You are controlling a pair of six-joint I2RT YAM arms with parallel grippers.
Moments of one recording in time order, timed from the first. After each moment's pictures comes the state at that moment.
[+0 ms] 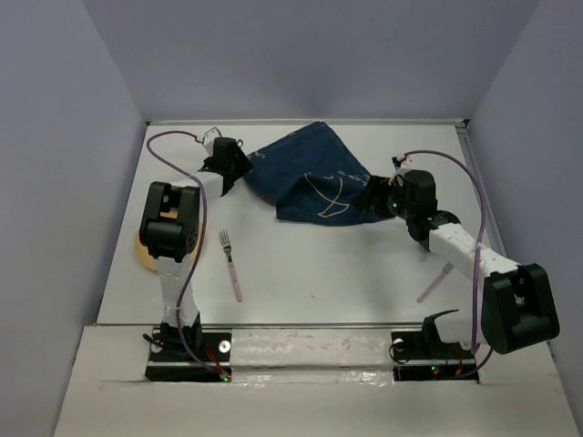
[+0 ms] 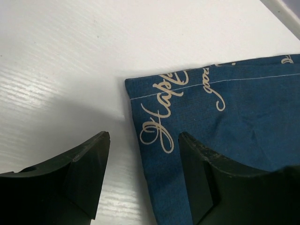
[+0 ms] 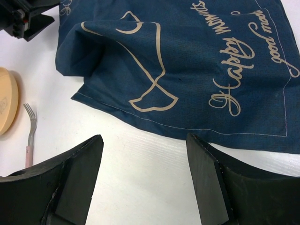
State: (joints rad) left arm -0.20 2.03 1.29 0.14 -0.20 -0.69; right arm 0.26 1.31 0.74 0.11 -0.30 0.42
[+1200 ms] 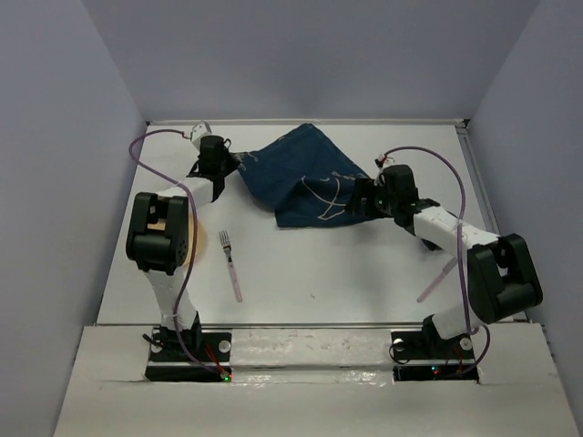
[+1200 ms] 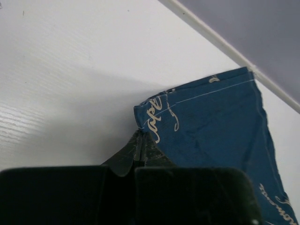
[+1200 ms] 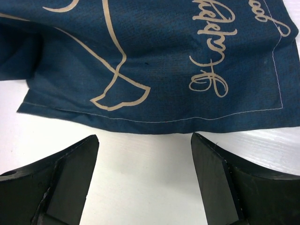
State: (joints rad) left arm -0.16 1.92 1.19 0.26 -0.16 -0.68; right arm 0.31 1.49 0.86 -0.05 -0.17 0.37
